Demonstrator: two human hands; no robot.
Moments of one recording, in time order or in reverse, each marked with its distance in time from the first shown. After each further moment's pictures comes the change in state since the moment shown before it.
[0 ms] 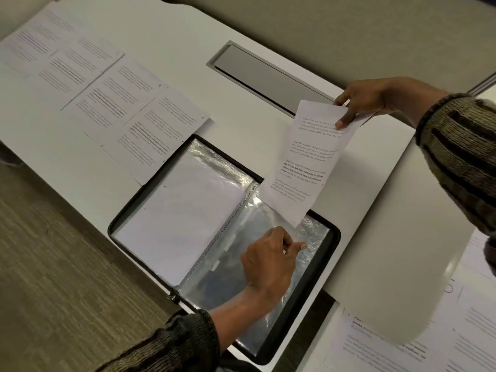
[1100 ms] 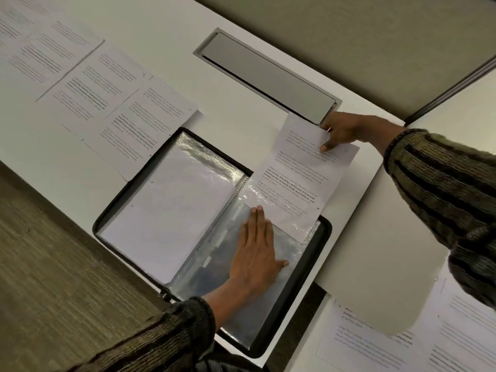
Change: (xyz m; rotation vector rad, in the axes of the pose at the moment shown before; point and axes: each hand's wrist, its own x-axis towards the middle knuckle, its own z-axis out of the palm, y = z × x) left_hand 0.010 -0.062 0.045 0.489 -0.418 0.284; right_hand 0.027 0.044 0.065 -0.307 0.017 0.014
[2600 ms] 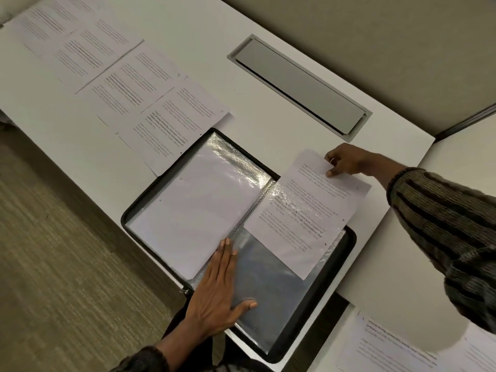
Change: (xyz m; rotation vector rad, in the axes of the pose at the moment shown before) left_hand -0.115 -0.118 0.018 -0.179 0.091 0.023; right_hand 0.013 -0.027 0.065 0.265 -0.062 -0.029
